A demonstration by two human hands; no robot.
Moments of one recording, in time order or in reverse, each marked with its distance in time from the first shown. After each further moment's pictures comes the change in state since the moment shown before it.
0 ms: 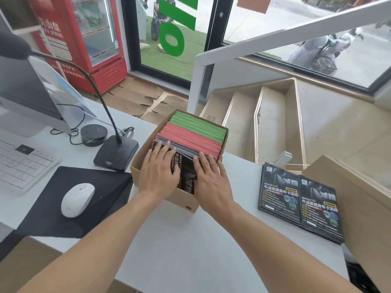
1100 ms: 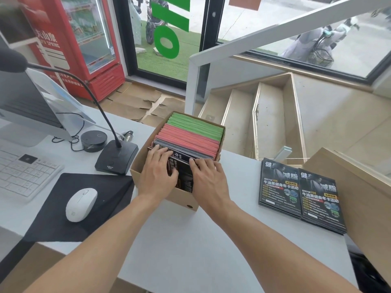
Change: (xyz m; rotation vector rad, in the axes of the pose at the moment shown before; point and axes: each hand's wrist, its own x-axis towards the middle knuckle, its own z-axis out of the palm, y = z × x) left_hand -0.004 -0.004 0.000 -0.140 0.071 -0.003; right_hand -0.003 -0.011 -0.015 -0.056 0.135 -0.011
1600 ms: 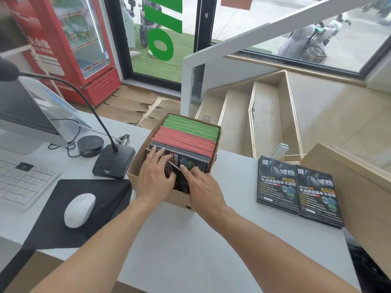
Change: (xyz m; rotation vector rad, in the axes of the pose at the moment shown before) left_hand 0.001 -0.002 0.001 0.017 -0.047 0.024; right_hand -0.015 -0.009 -0.002 0.239 -0.033 -0.005
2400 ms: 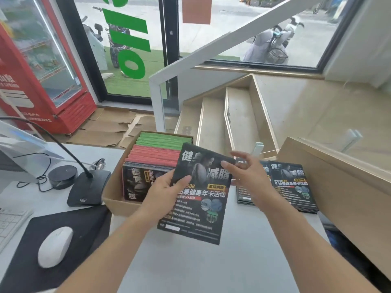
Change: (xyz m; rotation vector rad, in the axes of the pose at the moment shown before) left_hand -0.011 0.122 -0.059 -0.888 -0.560 -0.185; right_hand -0.050 0.116 -0.119 1.266 0.215 0.662
